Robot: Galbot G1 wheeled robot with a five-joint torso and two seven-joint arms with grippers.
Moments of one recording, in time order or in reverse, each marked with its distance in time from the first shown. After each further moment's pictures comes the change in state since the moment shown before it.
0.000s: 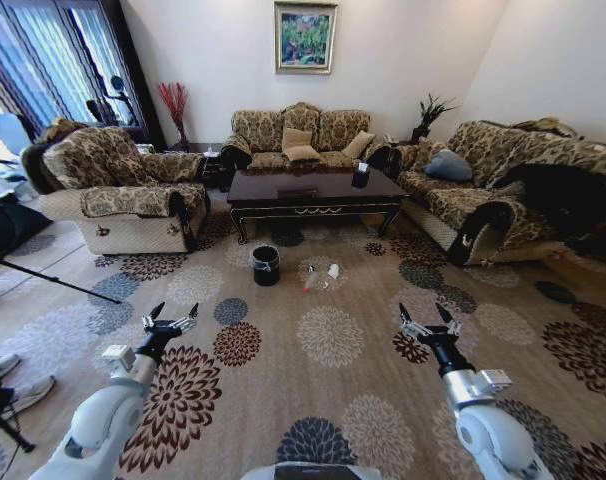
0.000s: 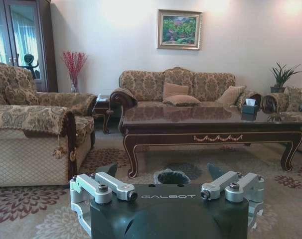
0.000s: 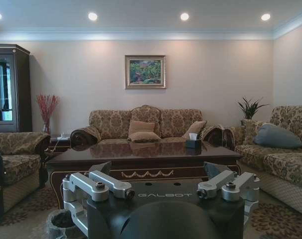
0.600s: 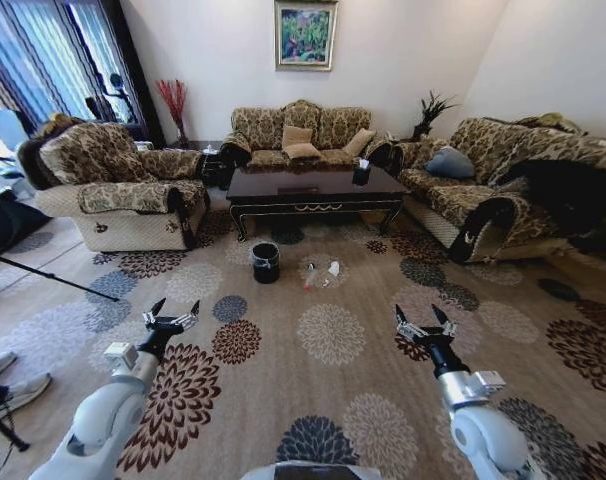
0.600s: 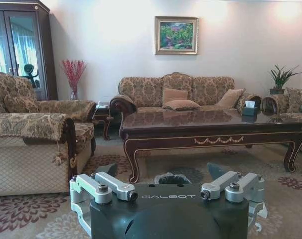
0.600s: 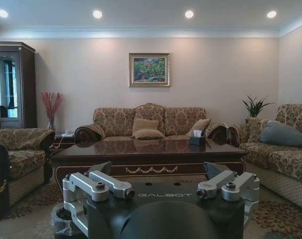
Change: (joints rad) left arm -0.013 -0.012 0.006 -0.025 0.038 0.004 -0.011; right arm 0.004 0.003 -0.030 -0.001 -0.026 0.005 0.003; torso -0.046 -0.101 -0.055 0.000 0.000
